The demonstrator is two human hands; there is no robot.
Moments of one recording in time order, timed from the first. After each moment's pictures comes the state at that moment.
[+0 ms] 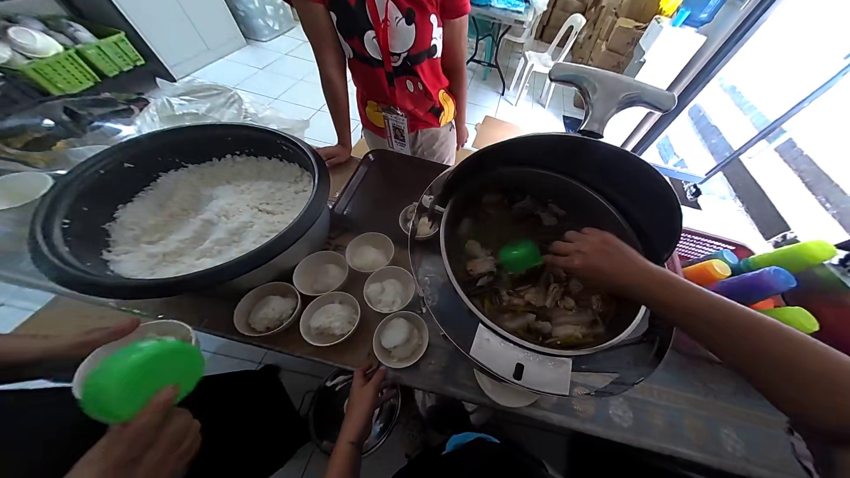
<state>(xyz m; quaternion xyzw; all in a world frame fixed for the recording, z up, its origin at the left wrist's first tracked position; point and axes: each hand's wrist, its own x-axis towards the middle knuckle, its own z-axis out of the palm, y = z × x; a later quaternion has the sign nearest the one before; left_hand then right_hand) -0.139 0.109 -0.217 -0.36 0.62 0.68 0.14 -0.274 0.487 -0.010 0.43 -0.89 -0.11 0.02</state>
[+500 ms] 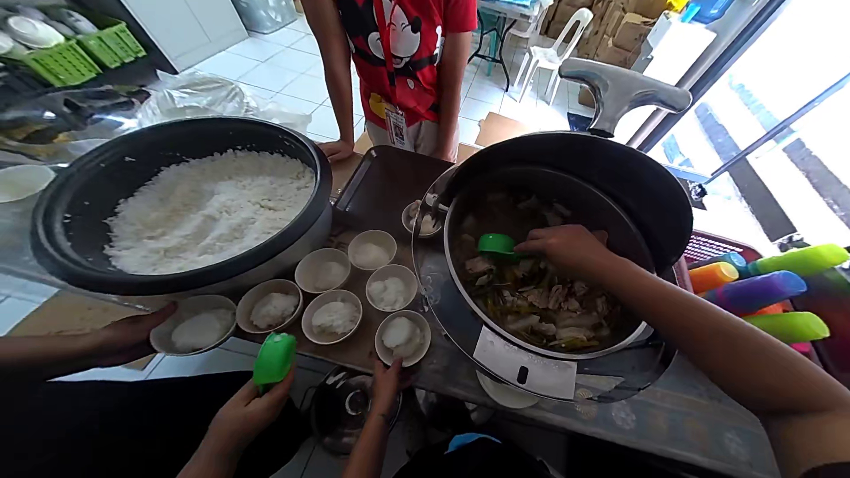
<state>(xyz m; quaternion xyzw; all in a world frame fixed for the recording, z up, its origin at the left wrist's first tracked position) -0.161 0.138 -0.244 -0.39 0.59 0.70 0.12 -0.300 0.445 -0.017 0.36 -0.93 0.02 -0.03</state>
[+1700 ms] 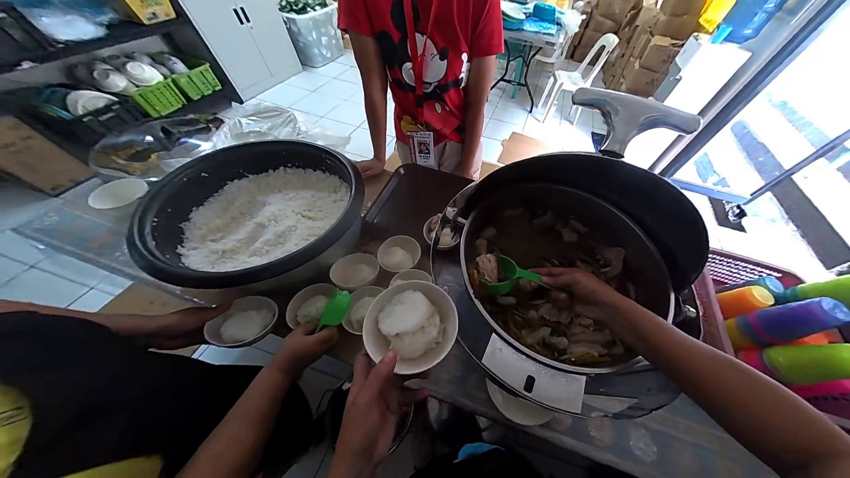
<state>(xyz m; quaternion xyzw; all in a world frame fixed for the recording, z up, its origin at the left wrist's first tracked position) -0.116 0.142 -0.069 -0.22 0.51 0.83 0.00 -0.276 0.445 -0.048 -0.10 -0.67 0.67 -0.29</state>
